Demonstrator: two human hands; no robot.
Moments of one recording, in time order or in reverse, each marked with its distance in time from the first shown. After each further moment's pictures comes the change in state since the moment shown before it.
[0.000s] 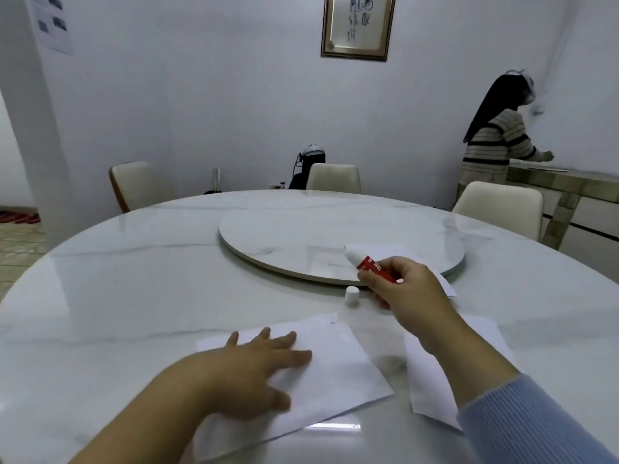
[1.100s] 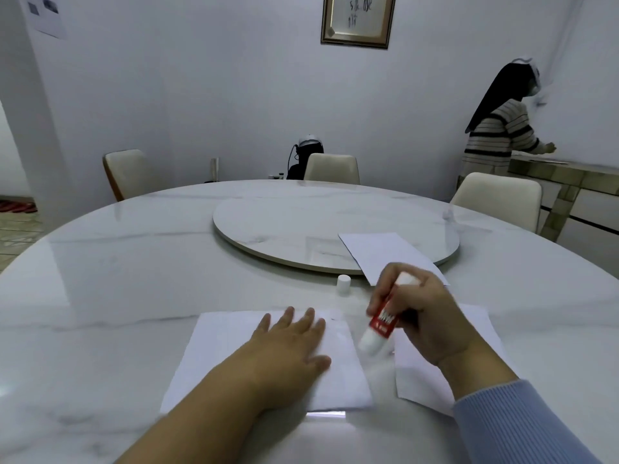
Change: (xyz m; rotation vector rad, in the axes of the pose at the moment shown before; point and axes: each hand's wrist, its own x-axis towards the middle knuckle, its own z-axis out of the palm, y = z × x) left_hand 0.034 0.046 0.023 0.080 0.171 0.047; right_hand -0.029 0.006 -0.025 0.478 -0.334 -0.003
